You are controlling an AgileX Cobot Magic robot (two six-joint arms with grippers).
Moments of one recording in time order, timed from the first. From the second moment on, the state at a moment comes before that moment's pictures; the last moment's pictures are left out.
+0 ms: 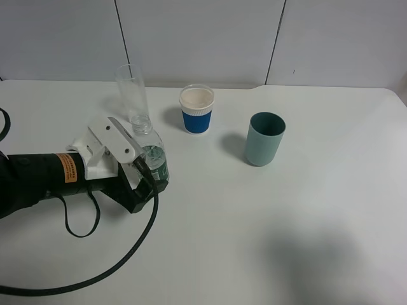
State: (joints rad) left arm -0.56 1.66 -0.35 0.25 -0.70 0.01; right arm -0.02 0.00 -0.48 0.03 1.06 -0.04
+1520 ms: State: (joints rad) left arm -0.52 1.94 -0.41 0.23 -1.10 -0.02; right arm -0.02 0.00 -0.48 0.03 1.06 -0.04
